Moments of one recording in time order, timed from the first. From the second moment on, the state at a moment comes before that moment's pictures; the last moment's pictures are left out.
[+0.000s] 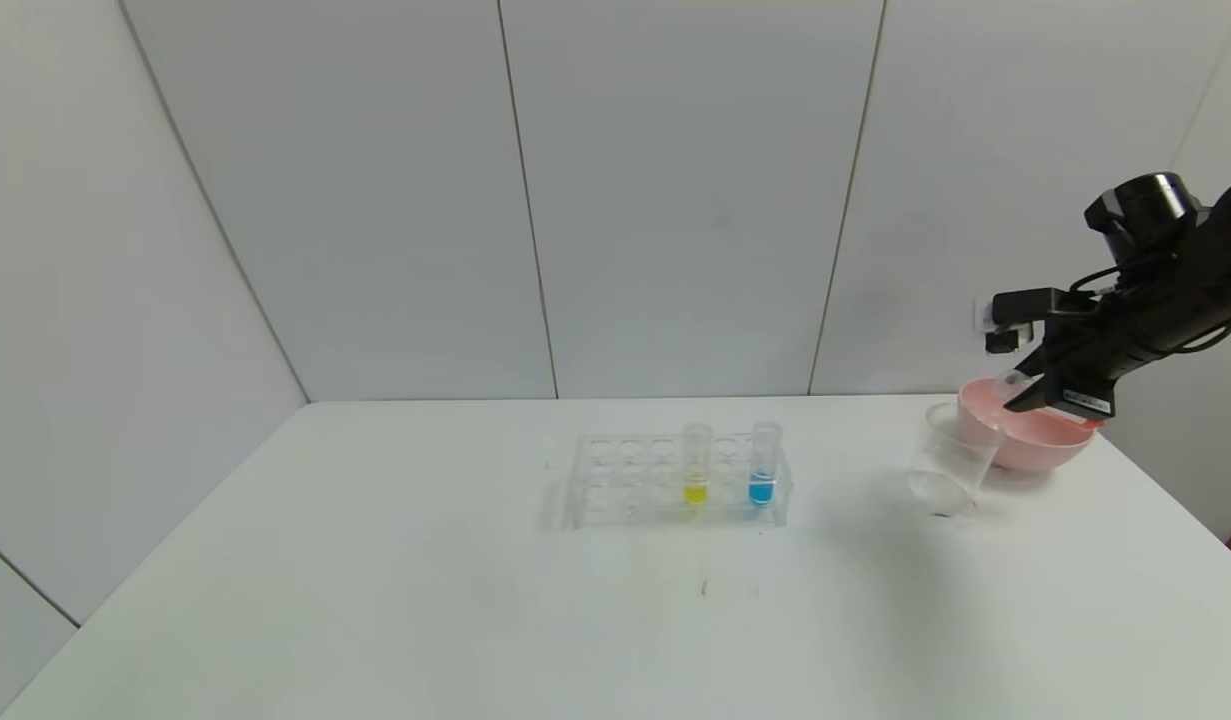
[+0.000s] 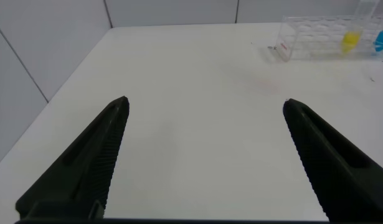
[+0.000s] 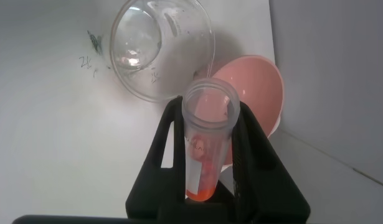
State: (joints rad) left arm 0.00 0.00 0.00 0.00 0.00 0.00; right arm -0.07 2.12 -2.00 0.82 0.12 -1.26
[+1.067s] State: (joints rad) left arm 0.00 0.00 0.00 0.00 0.00 0.00; right arm -0.02 2.14 -2.00 0.79 -0.05 -1.30
